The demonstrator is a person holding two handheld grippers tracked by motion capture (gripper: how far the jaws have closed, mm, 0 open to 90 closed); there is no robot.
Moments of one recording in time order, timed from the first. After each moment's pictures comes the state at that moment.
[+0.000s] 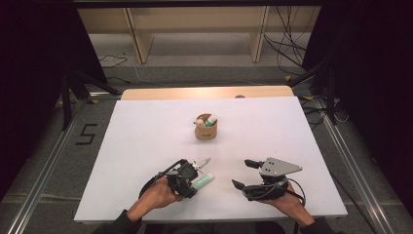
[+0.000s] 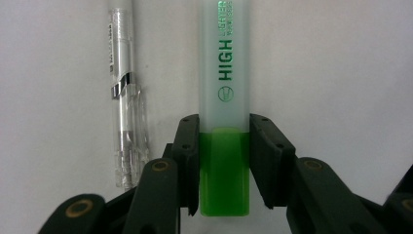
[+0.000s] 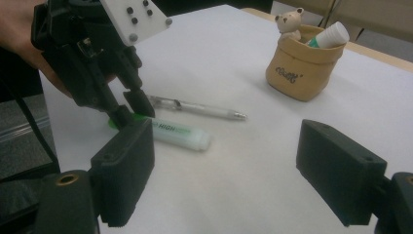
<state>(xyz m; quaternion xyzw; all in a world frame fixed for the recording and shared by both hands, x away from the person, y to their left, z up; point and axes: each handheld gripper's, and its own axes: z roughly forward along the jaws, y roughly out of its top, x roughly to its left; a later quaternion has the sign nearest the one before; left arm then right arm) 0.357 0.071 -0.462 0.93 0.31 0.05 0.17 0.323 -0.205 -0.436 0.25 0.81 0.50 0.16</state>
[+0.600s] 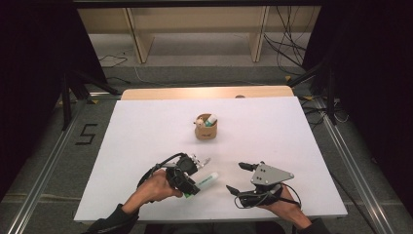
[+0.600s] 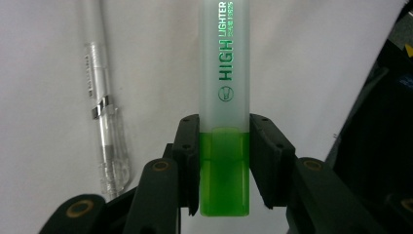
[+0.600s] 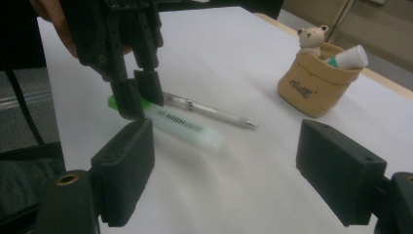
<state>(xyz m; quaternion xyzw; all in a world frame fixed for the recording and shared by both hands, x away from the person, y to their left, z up) 0.364 0.072 -0.436 0.94 0.28 -0.04 0.20 0.308 -0.184 -0.432 0.19 0.83 0.48 0.20</state>
